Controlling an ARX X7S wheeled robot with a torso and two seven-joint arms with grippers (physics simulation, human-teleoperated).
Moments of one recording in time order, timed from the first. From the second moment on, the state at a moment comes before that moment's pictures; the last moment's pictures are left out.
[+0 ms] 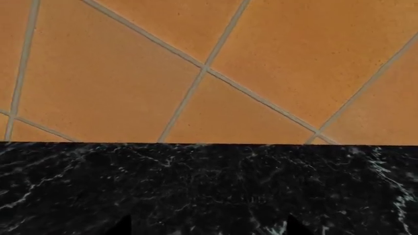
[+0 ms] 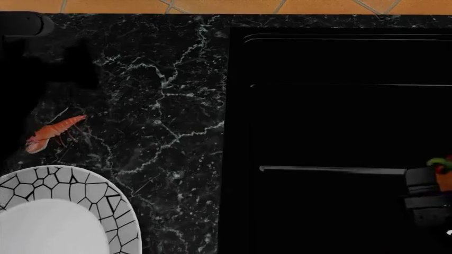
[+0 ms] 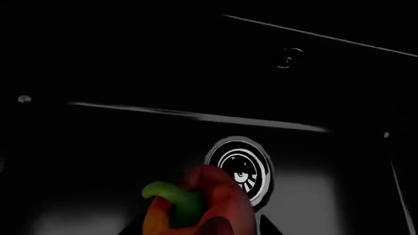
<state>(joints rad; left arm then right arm) -1.13 -0.26 0.28 -0.63 -0.42 -0.43 -0.05 1.37 1.11 -0.97 0.05 1.59 1.10 0.59</state>
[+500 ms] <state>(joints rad) -1.08 -0.39 0.22 -0.34 -0.50 -0.62 -0.12 1.54 1.12 -0.87 -0.14 1.73 1.15 0.59</state>
